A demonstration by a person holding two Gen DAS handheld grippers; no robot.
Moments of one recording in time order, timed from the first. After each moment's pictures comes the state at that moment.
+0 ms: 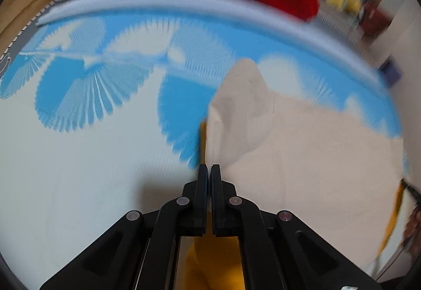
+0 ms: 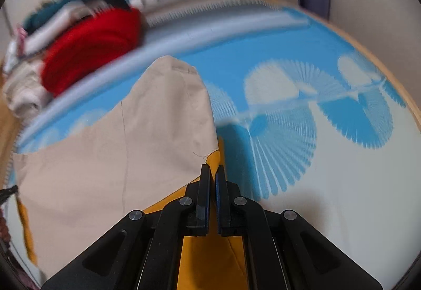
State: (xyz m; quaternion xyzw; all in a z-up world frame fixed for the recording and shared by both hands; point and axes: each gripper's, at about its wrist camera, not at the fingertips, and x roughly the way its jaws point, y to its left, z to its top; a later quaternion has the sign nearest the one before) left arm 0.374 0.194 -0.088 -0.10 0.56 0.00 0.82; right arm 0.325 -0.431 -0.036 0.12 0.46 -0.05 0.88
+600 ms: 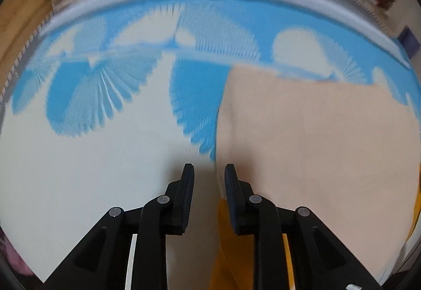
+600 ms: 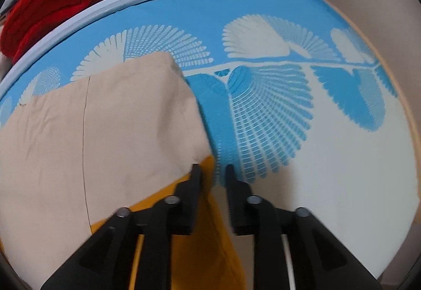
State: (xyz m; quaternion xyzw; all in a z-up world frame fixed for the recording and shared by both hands) left arm 0.381 0.184 -0.076 -0.03 0.57 0.02 0.82; right arm 0.354 -0.421 -0.085 0.05 0.54 -0.12 0.83
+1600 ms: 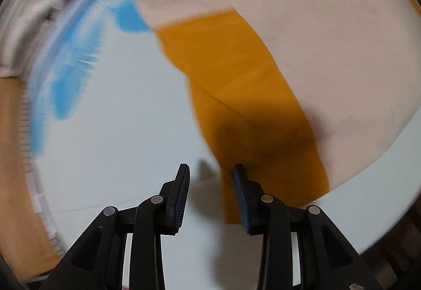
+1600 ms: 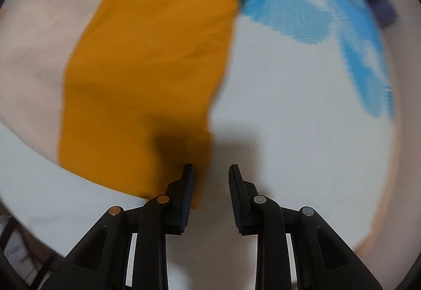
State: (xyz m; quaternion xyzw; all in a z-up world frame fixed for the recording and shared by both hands) left arm 0.223 0.122 -0.114 0.26 0.62 -0.04 0.73; right arm 0.206 -0.408 -0.115 -0.19 0.65 0.00 0.74
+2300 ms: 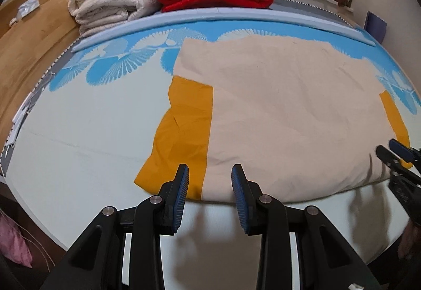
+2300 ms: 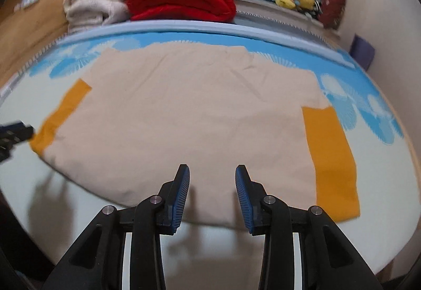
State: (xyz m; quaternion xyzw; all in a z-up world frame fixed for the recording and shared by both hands) left arm 0.142 0.076 -0.056 0.01 0.48 0.03 0.88; right arm 0.130 -0.168 -0.072 -0.08 0.41 0.03 0.91
